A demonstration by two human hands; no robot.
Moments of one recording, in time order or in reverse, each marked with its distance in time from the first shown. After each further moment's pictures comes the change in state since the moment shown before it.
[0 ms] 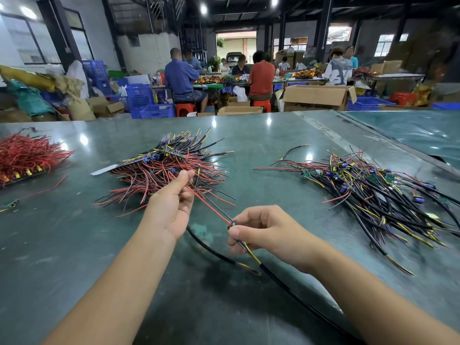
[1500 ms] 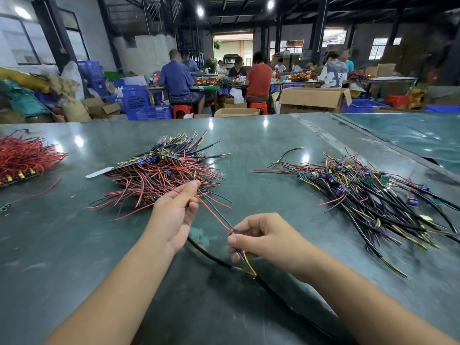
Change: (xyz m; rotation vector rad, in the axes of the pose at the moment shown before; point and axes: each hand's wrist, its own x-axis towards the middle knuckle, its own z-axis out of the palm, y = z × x) left_hand -0.005 -0.016 -0.001 0.180 -0.080 0.051; right_hand -0.002 0.007 0.001 -0.001 0.071 0.046
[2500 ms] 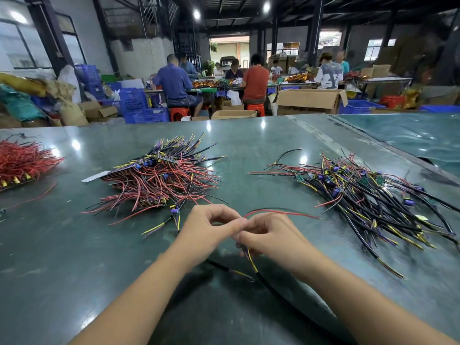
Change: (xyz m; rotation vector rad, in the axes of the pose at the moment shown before) left_hand -0.027 -0.025 0.013 0.778 -0.503 0.316; right_hand 0.005 0.004 -0.008 -0.341 0.187 -0.028
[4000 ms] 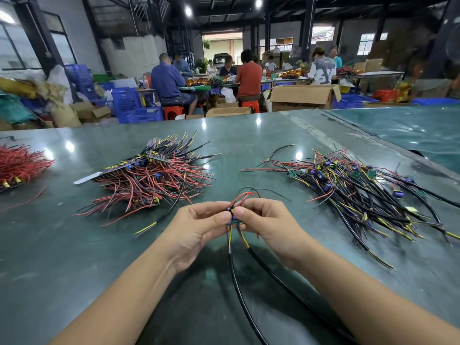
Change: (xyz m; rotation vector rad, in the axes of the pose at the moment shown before) left_hand -0.001 0.000 -0.004 -0.600 -0.021 -0.280; right_hand 0.012 0.009 -0.003 0.481 0.057 -0.098
